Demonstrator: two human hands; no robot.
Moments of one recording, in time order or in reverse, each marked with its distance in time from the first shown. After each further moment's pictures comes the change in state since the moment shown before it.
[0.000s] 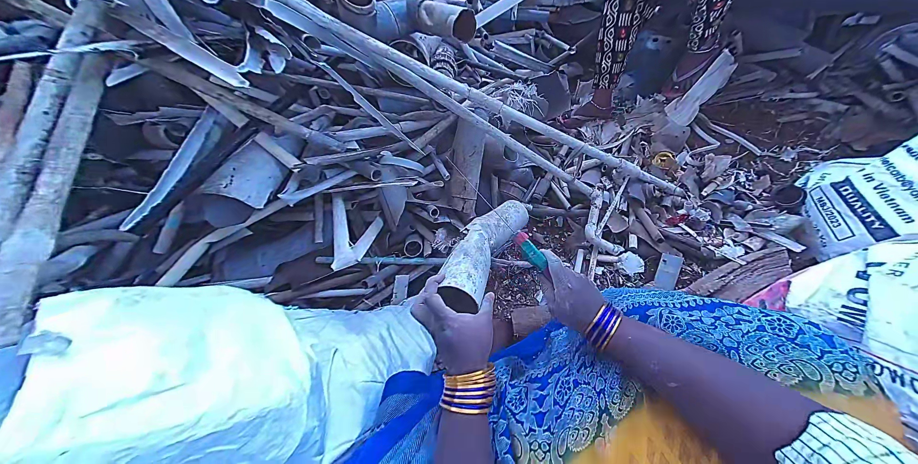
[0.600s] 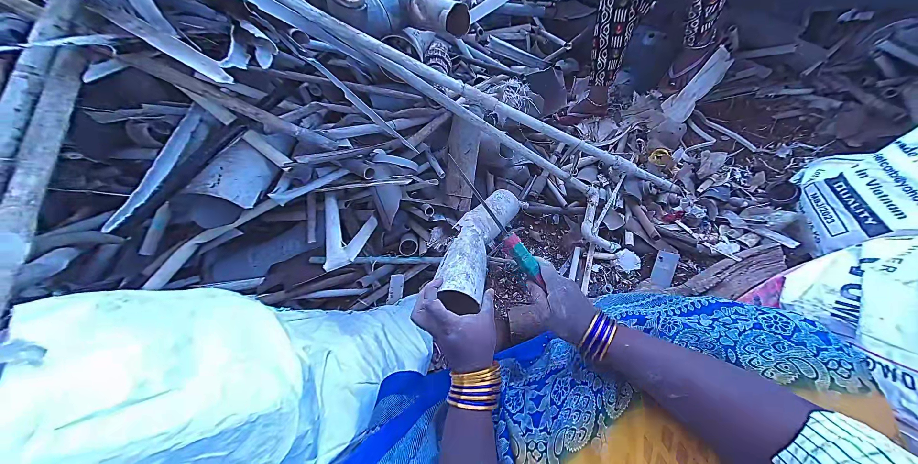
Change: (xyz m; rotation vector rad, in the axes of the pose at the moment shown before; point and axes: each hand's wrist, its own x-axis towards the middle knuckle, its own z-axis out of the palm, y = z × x) left_hand -0.009 -0.006 0.016 -0.041 0.121 0.079; right_hand -0.004 -0.014 -0.009 0.220 -0.166 0.107
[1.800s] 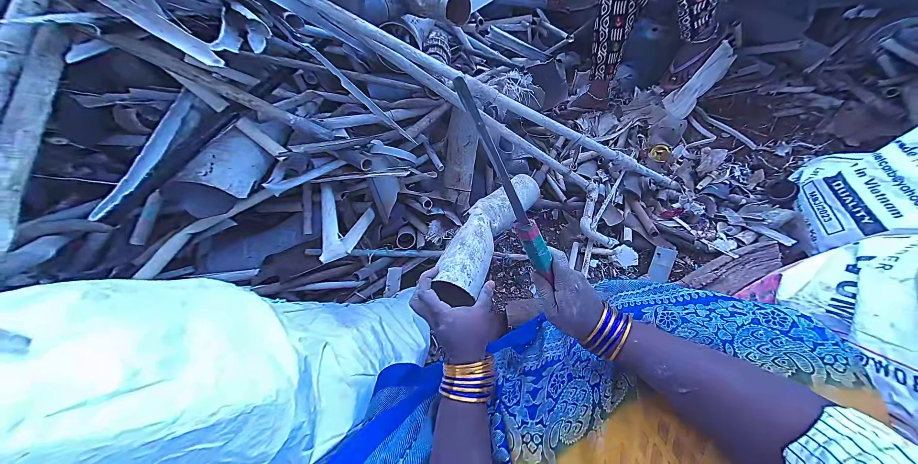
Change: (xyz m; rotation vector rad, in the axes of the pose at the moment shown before) left_hand 0.006 0.006 -0.007 -0.102 -0.104 -0.140; right_hand -0.005 0.005 0.001 -0.052 0.226 -0.224
